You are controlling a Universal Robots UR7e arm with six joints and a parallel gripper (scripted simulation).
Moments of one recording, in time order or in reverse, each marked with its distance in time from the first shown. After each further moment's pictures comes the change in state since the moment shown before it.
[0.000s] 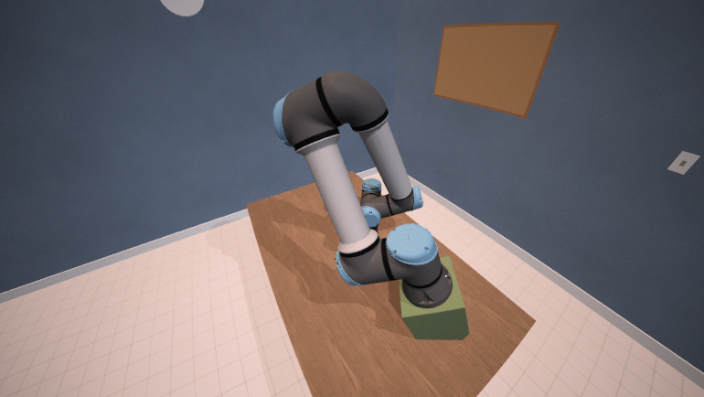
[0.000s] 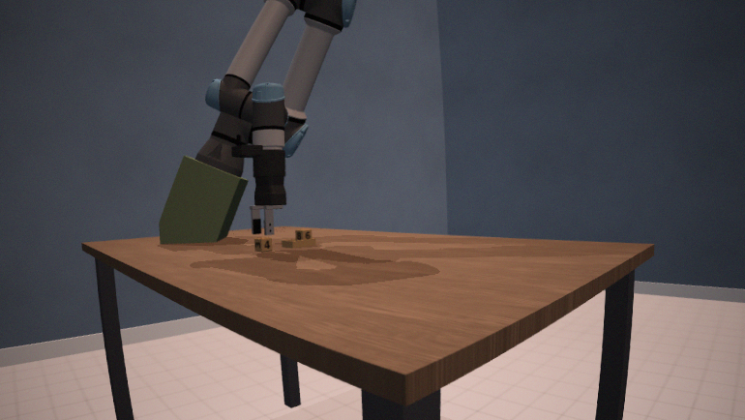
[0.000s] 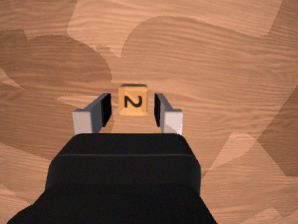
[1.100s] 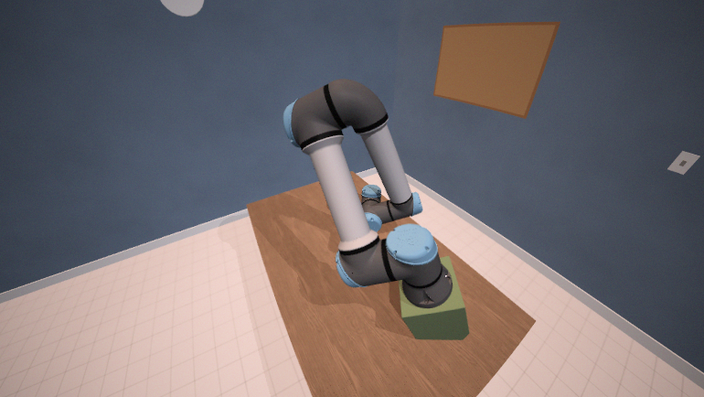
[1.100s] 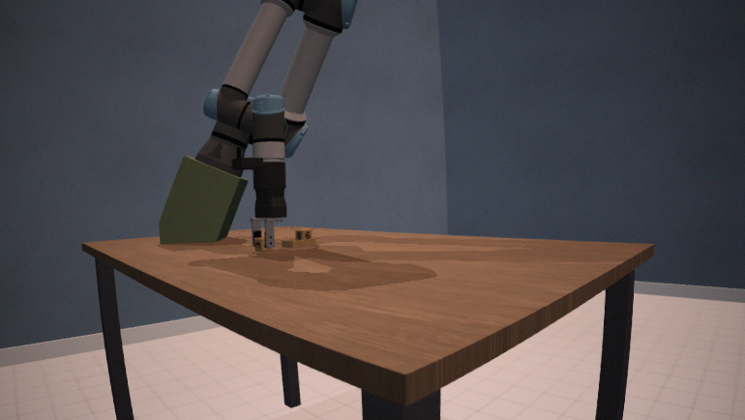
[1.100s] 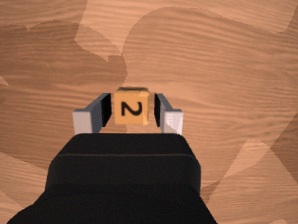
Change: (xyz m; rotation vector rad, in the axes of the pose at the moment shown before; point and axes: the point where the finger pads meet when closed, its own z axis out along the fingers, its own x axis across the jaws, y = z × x) arm 0.000 0.000 0.028 0.000 0.000 0.000
